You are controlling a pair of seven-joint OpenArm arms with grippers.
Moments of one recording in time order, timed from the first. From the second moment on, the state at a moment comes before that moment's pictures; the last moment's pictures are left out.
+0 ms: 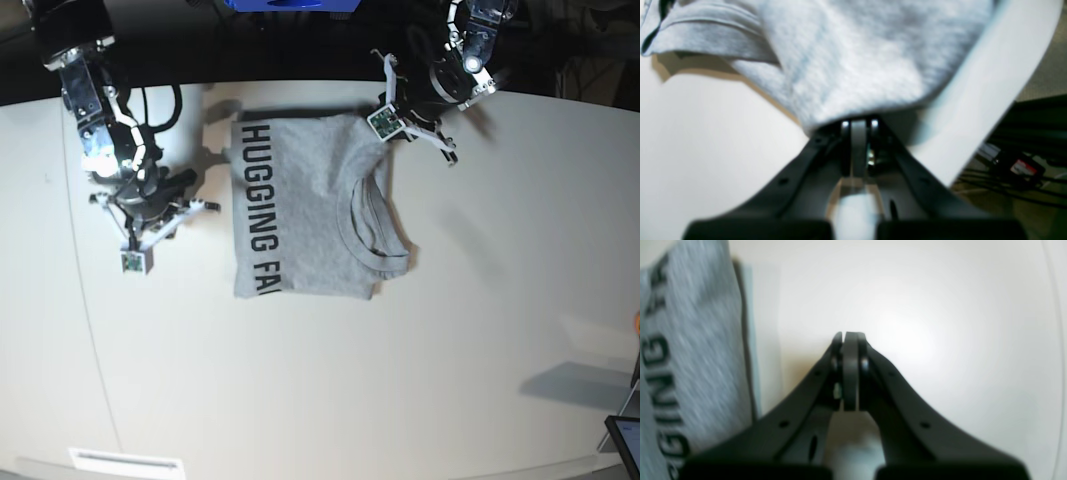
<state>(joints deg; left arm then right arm) 29.2 -18.1 4.8 107.7 14.8 -39.9 22.0 -5.3 19.4 -17.5 104.1 22.1 -24.2 -51.5</state>
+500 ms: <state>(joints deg) 19.5 -18.1 4.4 100.8 14.2 -40.0 21.0 -14.9 16.9 -26.1 107.7 21.5 -24.2 -49.4</state>
